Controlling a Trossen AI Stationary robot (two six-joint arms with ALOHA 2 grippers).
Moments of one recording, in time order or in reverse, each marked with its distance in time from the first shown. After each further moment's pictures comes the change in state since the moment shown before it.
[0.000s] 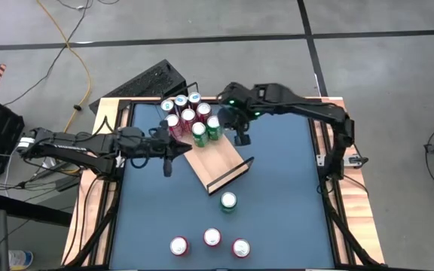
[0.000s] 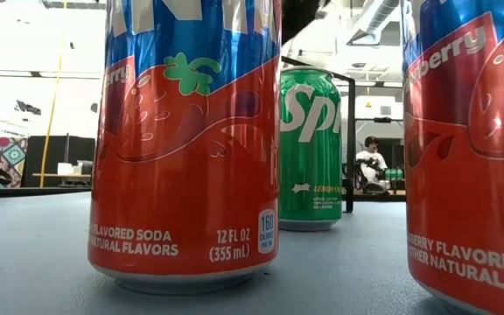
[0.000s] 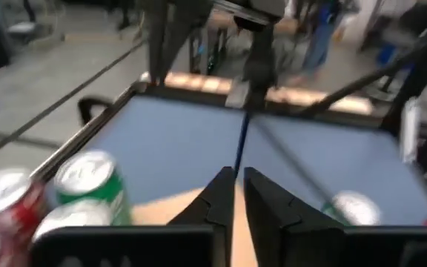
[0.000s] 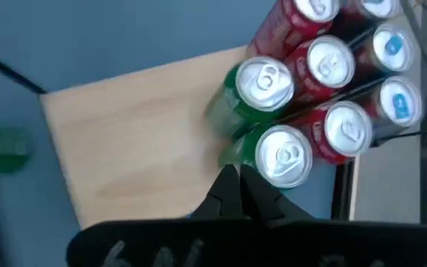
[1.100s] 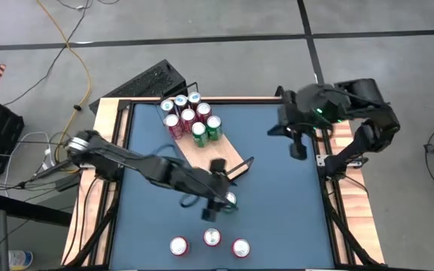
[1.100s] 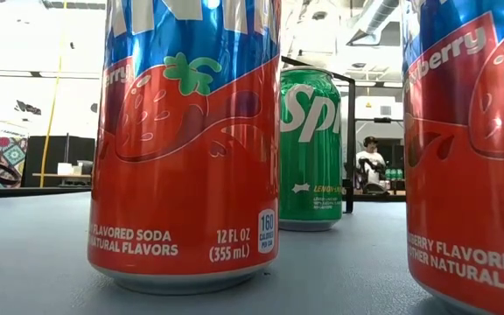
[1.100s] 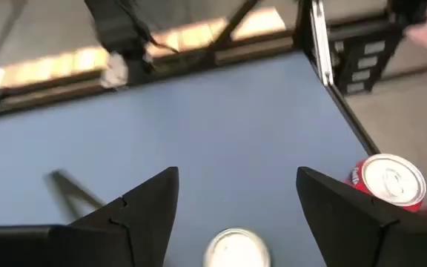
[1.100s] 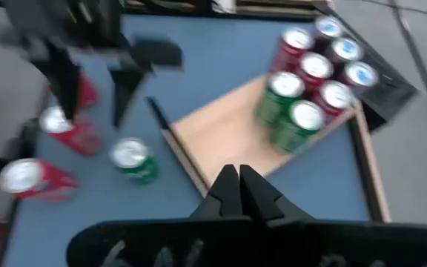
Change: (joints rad) left arm -0.288 0.758 0.784 -0.340 0.013 0.138; right arm 0.289 -0.273 0.318 -0.416 0.135 0.503
